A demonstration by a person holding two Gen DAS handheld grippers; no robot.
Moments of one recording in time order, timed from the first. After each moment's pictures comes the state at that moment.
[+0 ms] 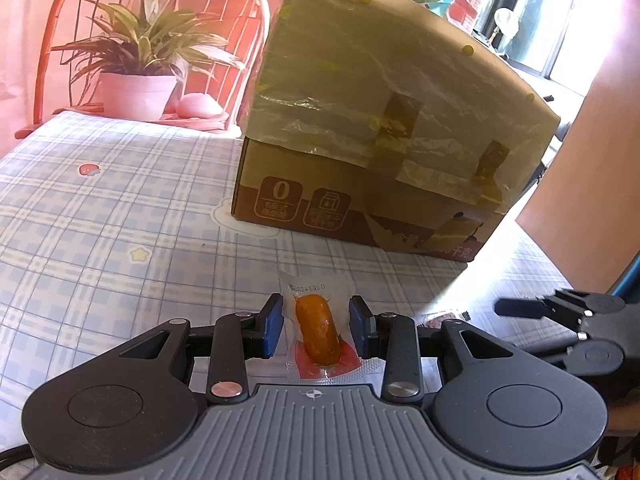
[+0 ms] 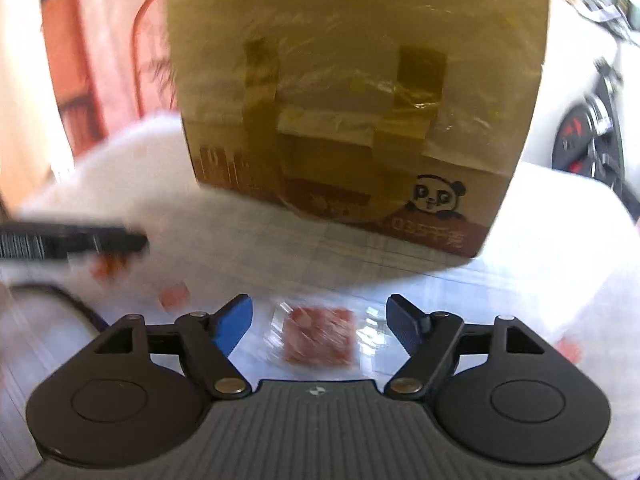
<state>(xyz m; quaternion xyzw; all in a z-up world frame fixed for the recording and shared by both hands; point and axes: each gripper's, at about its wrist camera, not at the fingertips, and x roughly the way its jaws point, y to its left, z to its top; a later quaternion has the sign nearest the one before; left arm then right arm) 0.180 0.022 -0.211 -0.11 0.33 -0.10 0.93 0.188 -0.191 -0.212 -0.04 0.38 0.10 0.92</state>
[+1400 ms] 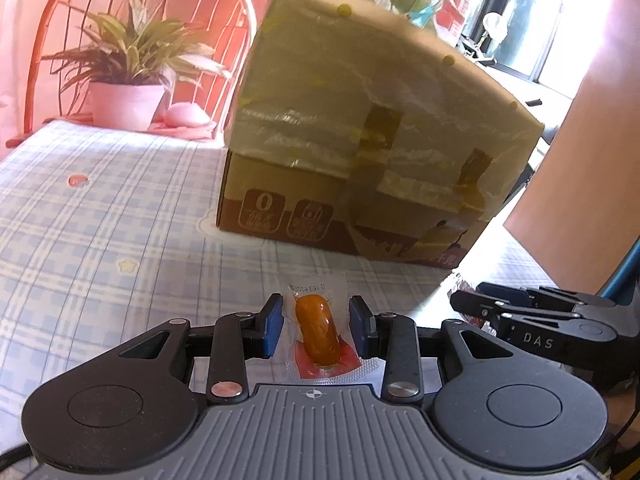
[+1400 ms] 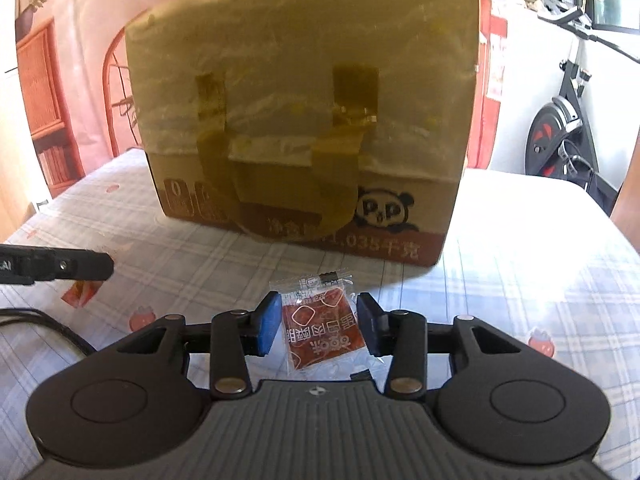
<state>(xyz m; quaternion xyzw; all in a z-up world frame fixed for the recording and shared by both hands) 0.179 0.020 -0.200 -0.11 0.32 -0.12 0.93 0.183 -0.213 -0.201 0.04 0.32 0.06 0.94</state>
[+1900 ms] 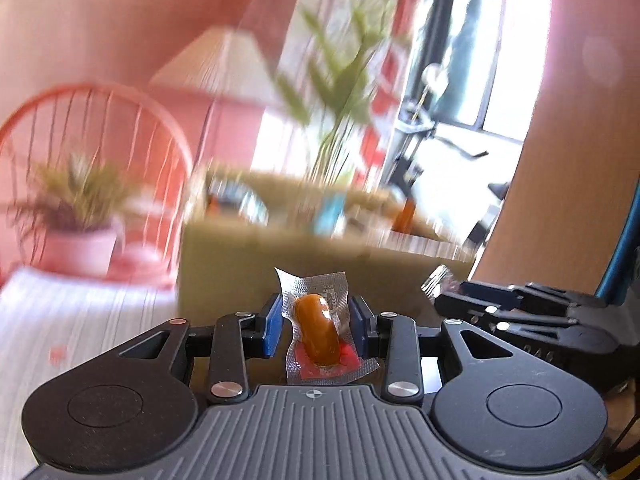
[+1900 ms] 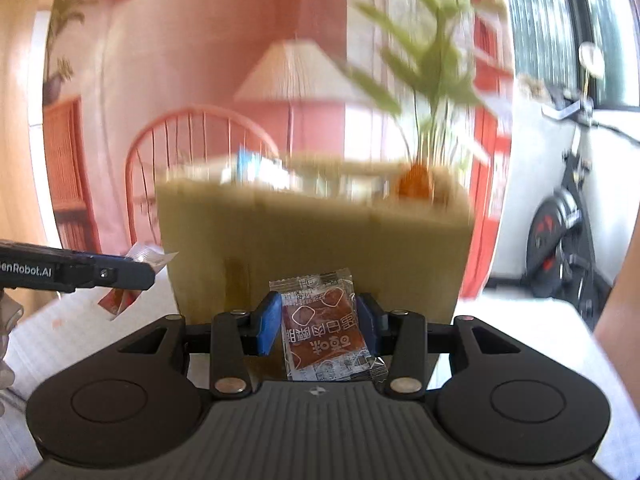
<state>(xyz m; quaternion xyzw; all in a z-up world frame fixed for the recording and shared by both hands) 0.213 0.010 -0.077 -0.07 0.19 -0.18 0.96 0.193 -0.219 -0.089 0.02 0.19 0.08 0.98</state>
